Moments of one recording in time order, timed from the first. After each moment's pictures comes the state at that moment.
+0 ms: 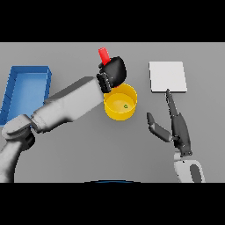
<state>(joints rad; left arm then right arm) -1.23 0.19 -1.08 -0.70 -1.22 -0.26 -0.02 0.09 -0.04 0.14 -1.67 0.29 -0.07 -0.14</state>
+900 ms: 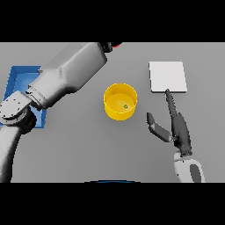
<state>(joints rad) -1.55 0.22 -1.09 -0.46 -1.14 -0.24 -0.14 0.08 -0.05 0.15 -1.67 0.31 -0.08 -0.14</state>
